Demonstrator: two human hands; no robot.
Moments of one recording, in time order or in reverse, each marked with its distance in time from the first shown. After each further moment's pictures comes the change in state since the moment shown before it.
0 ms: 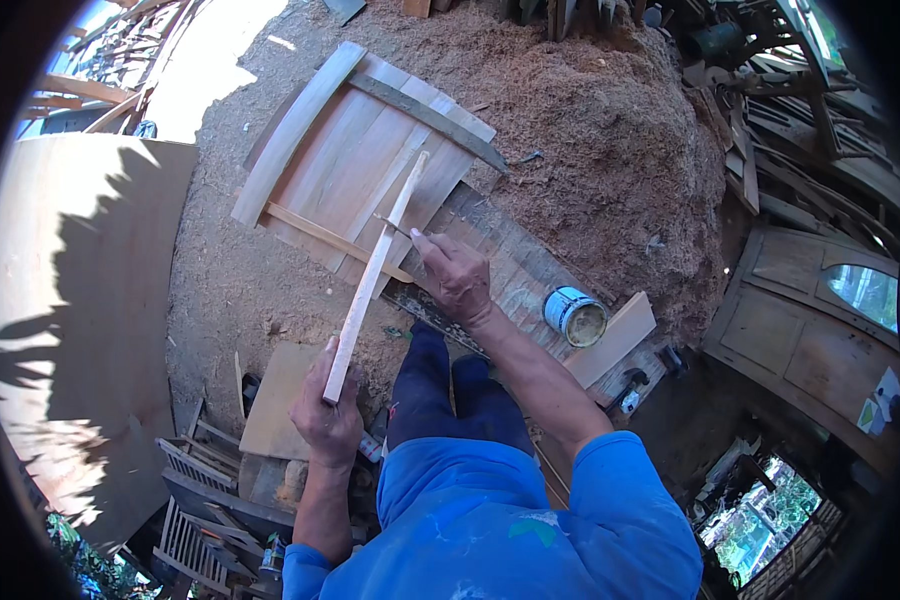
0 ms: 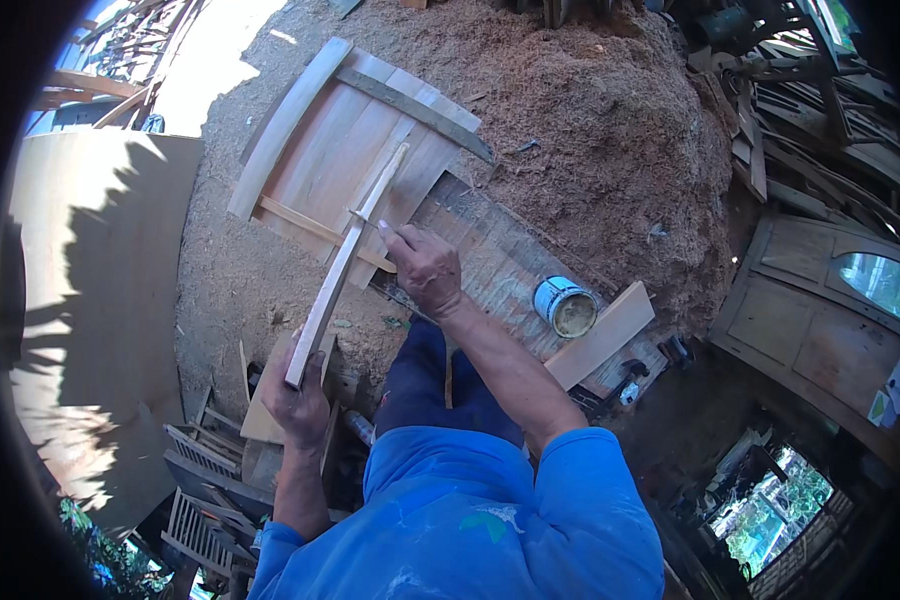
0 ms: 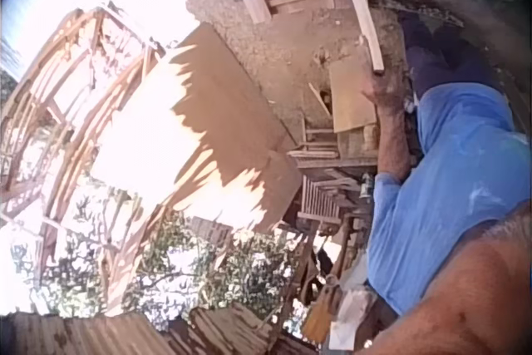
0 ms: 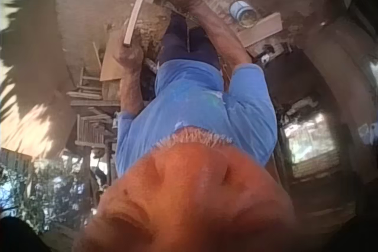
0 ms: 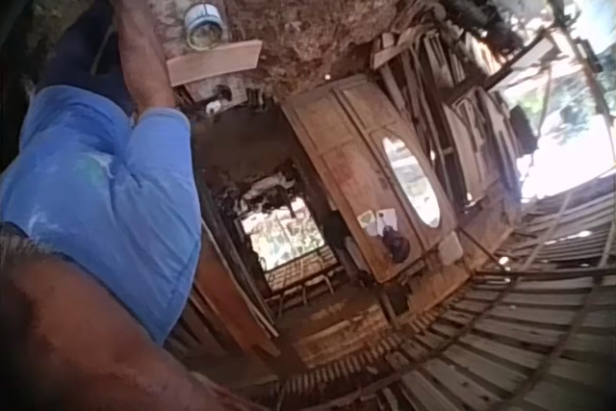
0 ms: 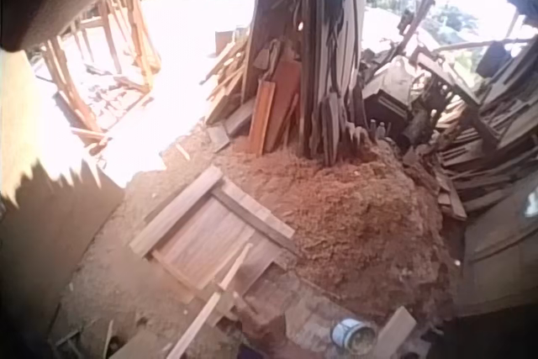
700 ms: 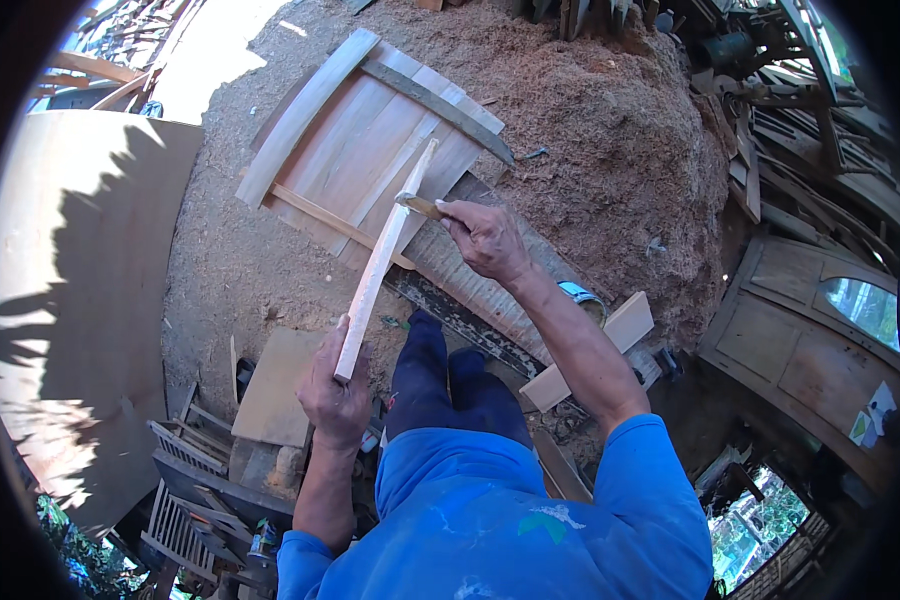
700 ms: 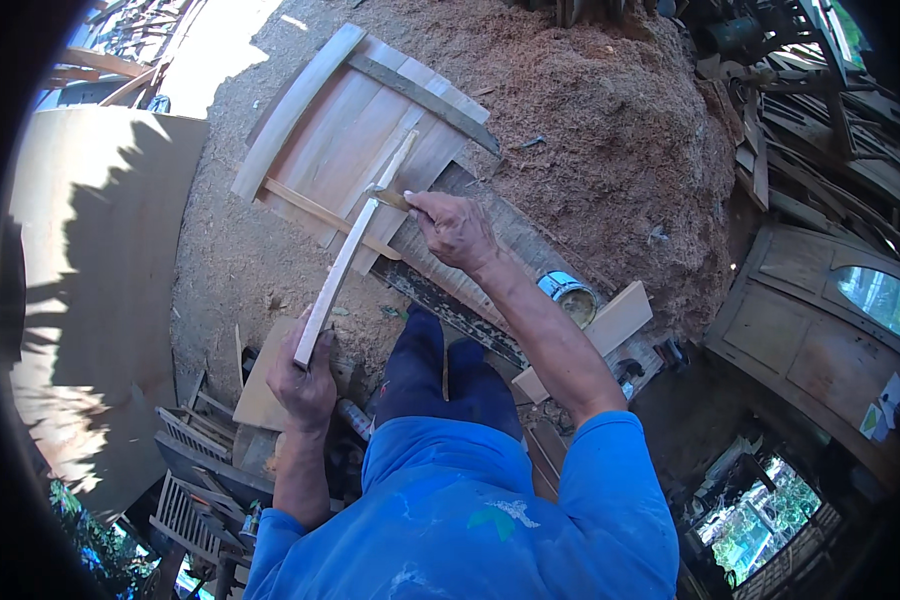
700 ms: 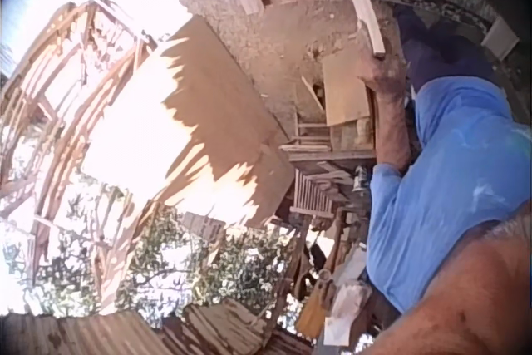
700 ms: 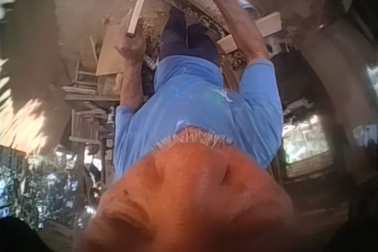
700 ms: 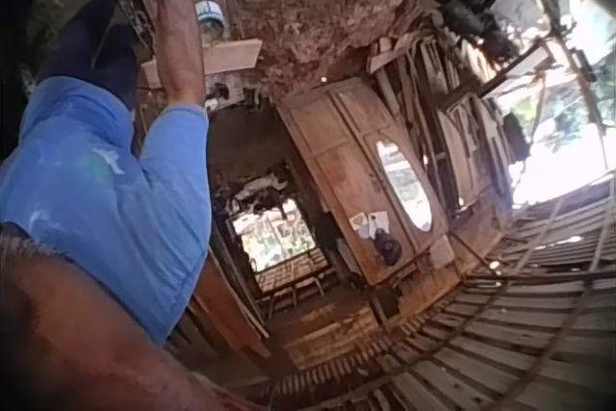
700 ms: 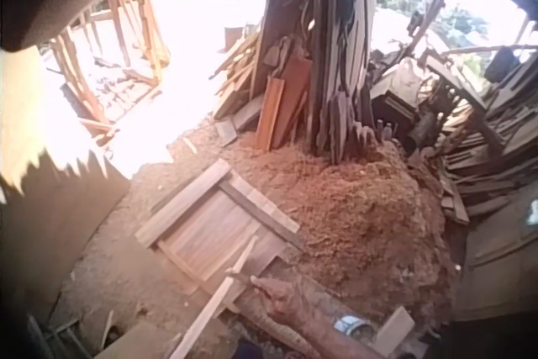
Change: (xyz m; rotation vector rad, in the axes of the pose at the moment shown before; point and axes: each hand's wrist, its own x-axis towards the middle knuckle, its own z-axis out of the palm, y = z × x) left_hand -0.002 0.005 0.008 0.037 0.038 0.048; right_hand 0.027 0.038 -0.026 0.252 -0.244 0.043
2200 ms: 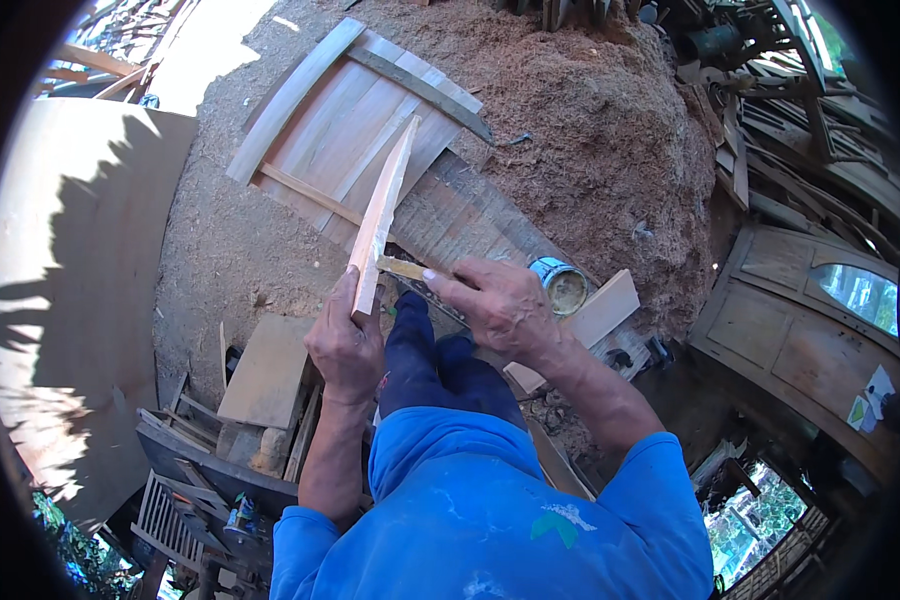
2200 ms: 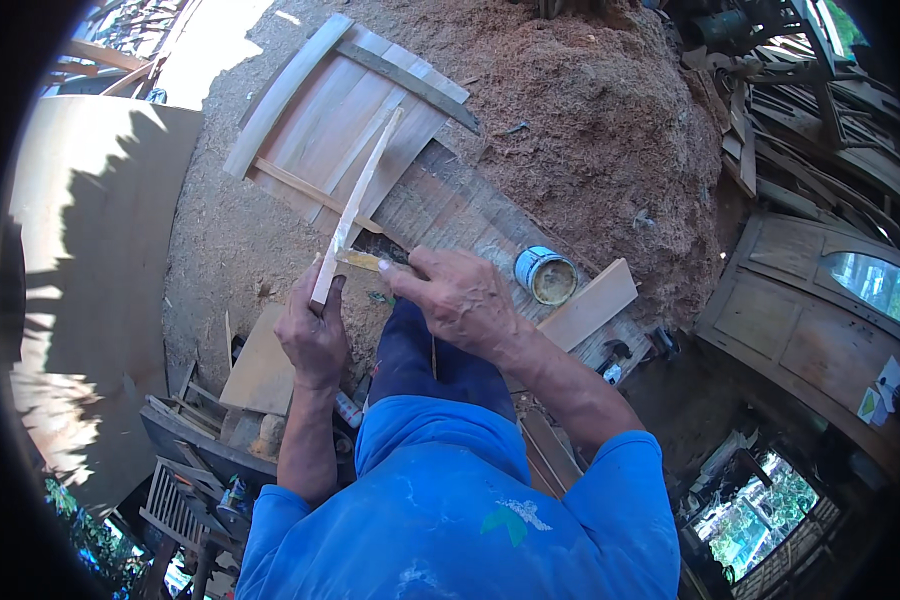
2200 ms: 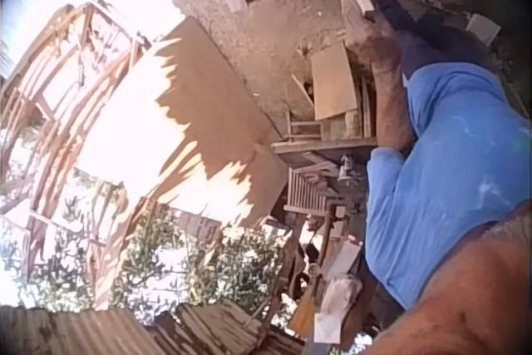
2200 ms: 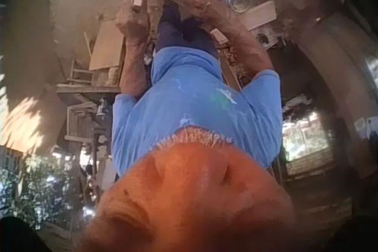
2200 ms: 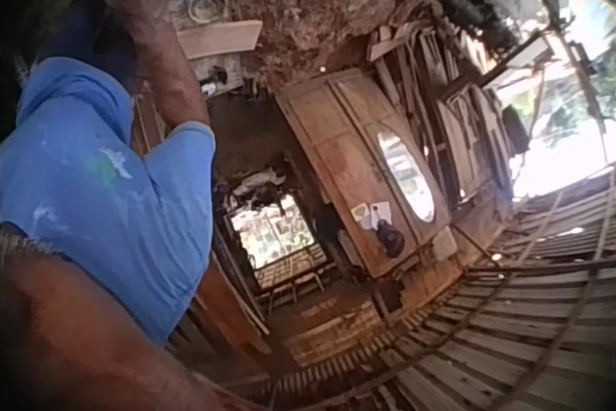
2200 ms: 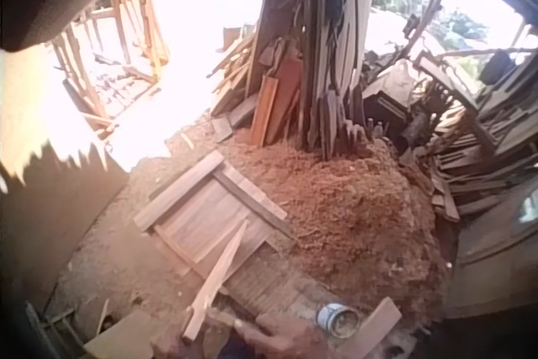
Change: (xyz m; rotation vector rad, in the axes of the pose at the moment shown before) left_hand -0.013 0.033 0.038 0.137 0.066 0.052; right_hand -0.089 -0.138 -0.089 -0.251 -0.221 -0.138
